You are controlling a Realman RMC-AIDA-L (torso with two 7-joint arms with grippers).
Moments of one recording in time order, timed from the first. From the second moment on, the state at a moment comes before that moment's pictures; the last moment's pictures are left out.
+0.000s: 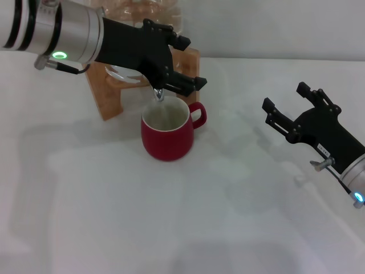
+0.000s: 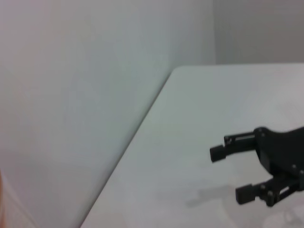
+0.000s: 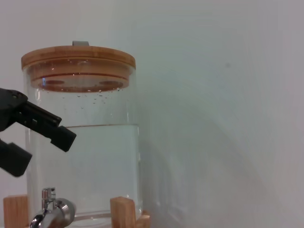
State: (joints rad) left arm -0.70 -2.08 1.10 1.30 -0.97 -1.44 1.29; right arm 0.40 2.02 0.76 0.46 -2.58 -1.06 0.23
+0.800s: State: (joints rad) left arm -0.50 -2.08 1.13 1.39 -1.11 -1.39 1.30; right arm 0.41 2.02 0.77 0.44 -2.58 -1.05 0.23
